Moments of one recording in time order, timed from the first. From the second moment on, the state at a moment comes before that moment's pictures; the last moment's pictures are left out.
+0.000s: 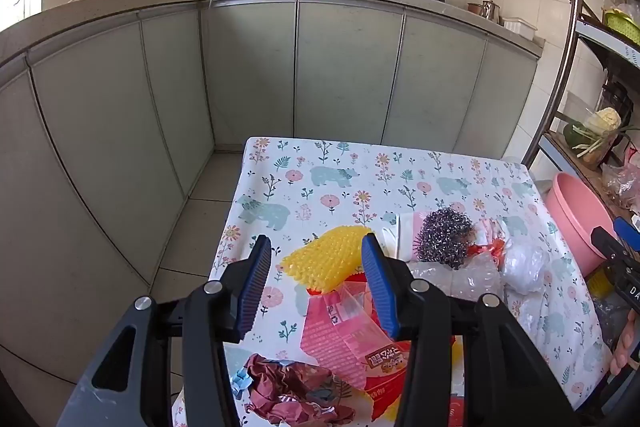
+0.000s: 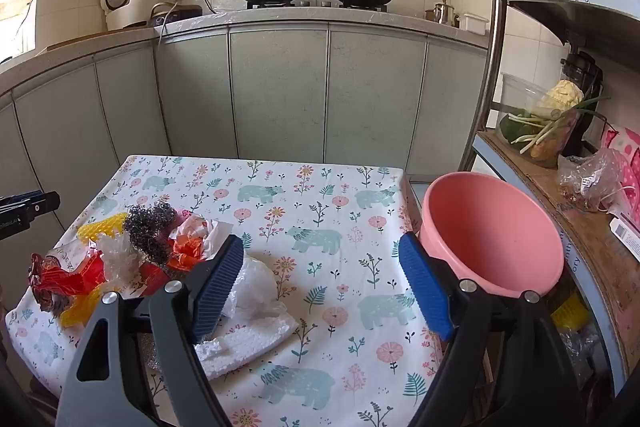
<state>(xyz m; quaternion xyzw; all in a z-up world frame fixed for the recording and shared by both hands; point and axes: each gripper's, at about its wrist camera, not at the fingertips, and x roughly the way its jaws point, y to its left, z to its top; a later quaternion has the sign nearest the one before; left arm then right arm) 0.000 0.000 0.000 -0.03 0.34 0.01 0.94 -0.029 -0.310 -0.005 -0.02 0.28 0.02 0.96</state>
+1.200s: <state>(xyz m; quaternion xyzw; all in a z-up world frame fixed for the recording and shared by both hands) -0.009 0.007 0.012 -0.04 0.31 0.02 0.95 -0.039 -0.314 0.010 -0.01 0.23 0.01 0.97</state>
